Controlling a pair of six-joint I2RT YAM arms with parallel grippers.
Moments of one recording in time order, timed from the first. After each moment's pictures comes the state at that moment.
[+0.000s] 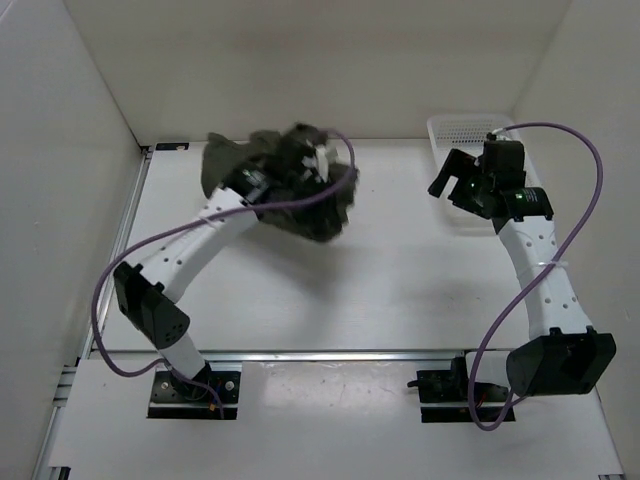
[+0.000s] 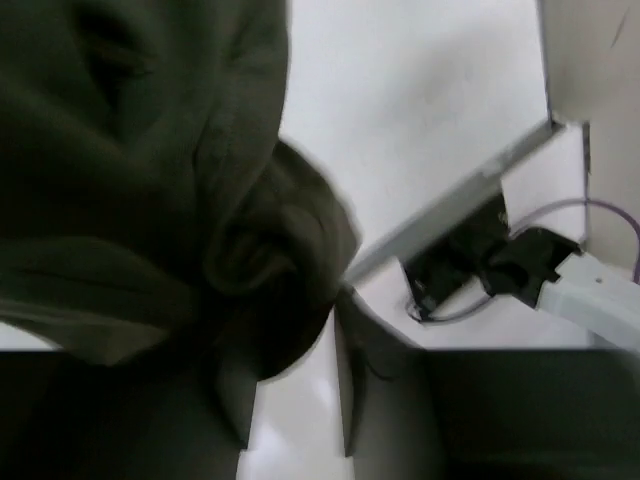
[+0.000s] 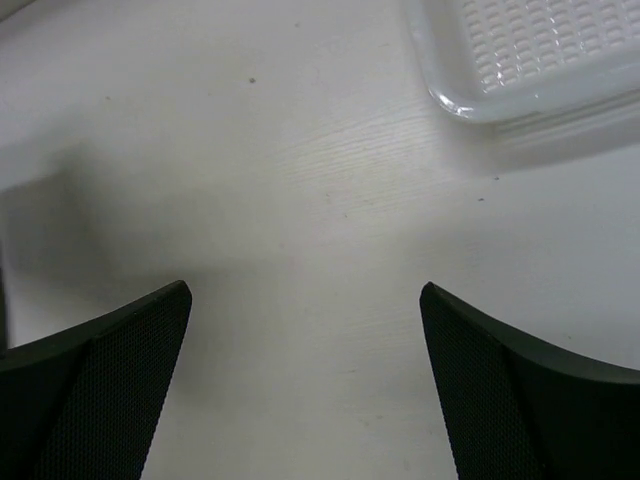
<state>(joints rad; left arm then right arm) -0.65 1.66 1.86 -0.97 0.26 -0.47 0.10 1.28 1.37 -0.75 -0.03 0.43</state>
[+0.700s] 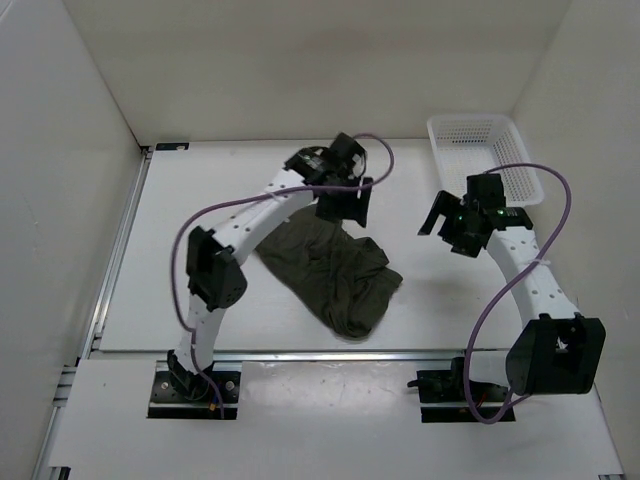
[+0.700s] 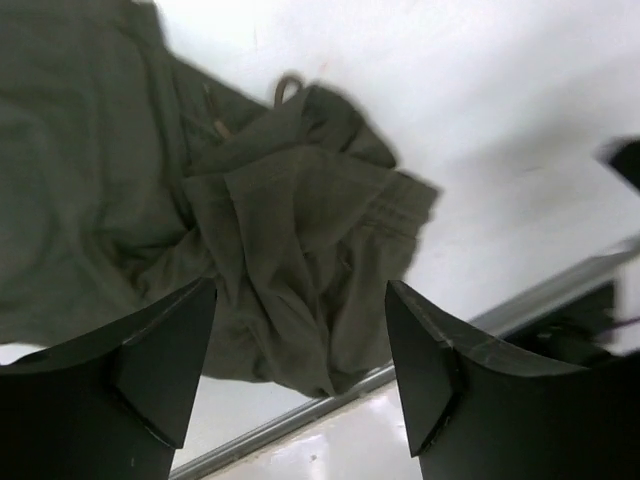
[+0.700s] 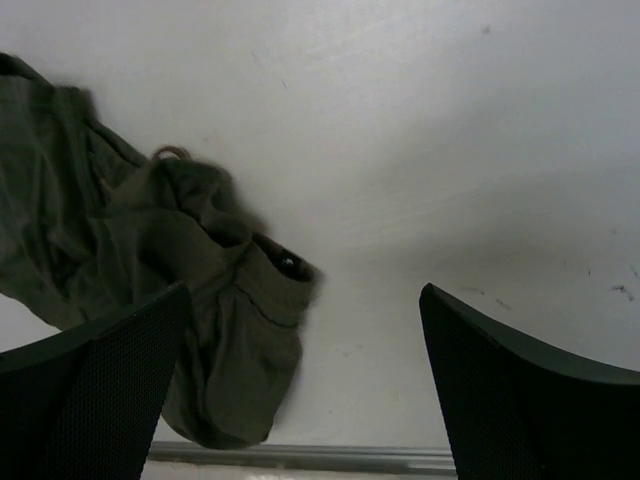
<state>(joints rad) -0.74 2.07 2.17 -1.09 0.06 -0.47 0.07 1.29 1.10 -0.76 -0.10 0.48</state>
